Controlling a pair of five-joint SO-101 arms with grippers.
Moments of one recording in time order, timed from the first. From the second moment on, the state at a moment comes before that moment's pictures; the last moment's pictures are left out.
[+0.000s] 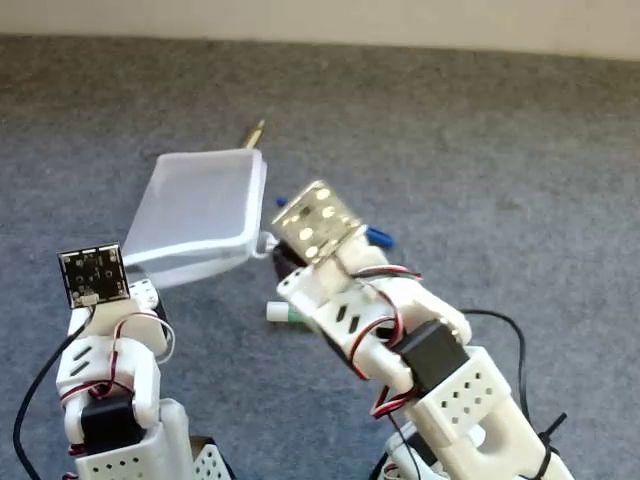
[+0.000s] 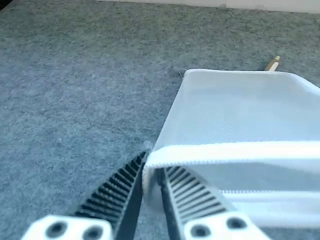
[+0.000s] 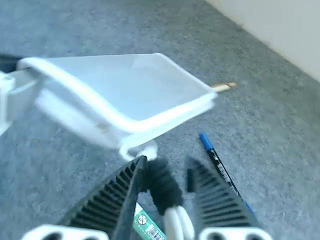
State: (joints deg) left arm -22.5 -104.3 82.2 58.8 1.5; right arm -38.6 -56.1 42.4 52.2 9.3
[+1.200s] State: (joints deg) left arm -40.1 -104.5 70.1 71.3 1.8; right arm -31.9 -4.9 8.7 58.1 -16.8
